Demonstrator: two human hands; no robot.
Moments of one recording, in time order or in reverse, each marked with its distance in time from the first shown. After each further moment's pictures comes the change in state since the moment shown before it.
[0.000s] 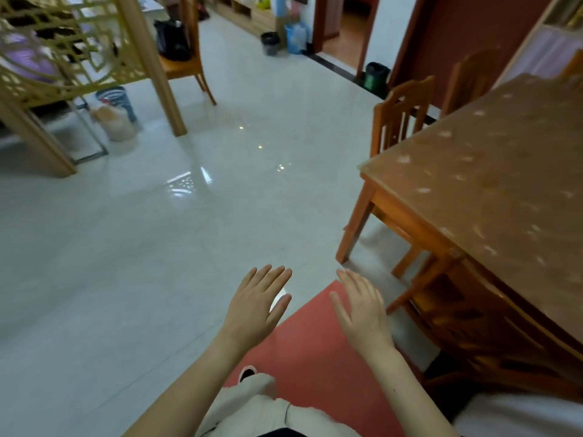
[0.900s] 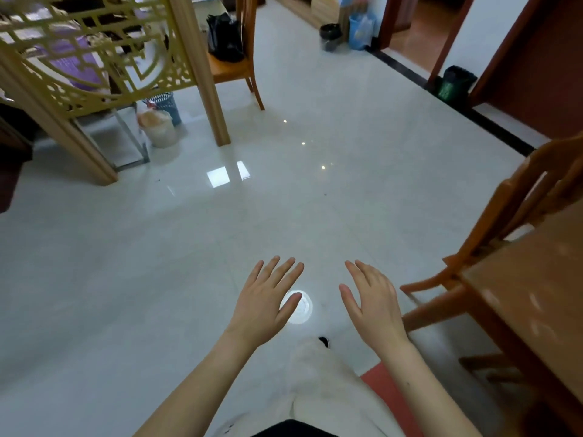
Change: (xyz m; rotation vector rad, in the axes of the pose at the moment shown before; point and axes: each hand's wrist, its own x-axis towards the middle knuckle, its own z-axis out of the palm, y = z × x) left_hand 0.312 -0.244 -0.080 0.082 -0.004 -0.116; right_hand 0.423 -0.100 0.068 0.003 -0.076 -0.151
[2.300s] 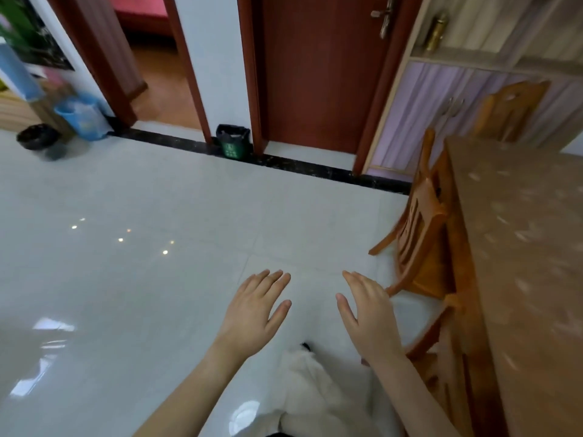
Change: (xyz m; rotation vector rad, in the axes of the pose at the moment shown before) left_hand 0.995 0.214 0.080 -0.106 -0.276 0.728; right_hand 0.637 0.470 -0.260 -0.043 0.436 0.732
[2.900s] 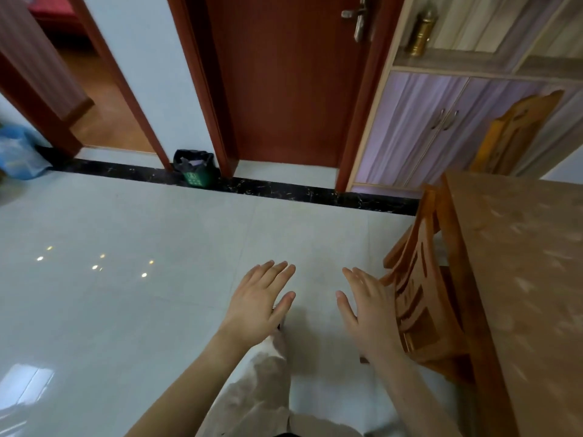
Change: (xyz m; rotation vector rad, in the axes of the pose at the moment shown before) left_hand 0.398 -0.047 -0.007 0.004 -0.076 0.115; right_hand 0.354 0.087 -0.019 -0.076 -0.011 0.150
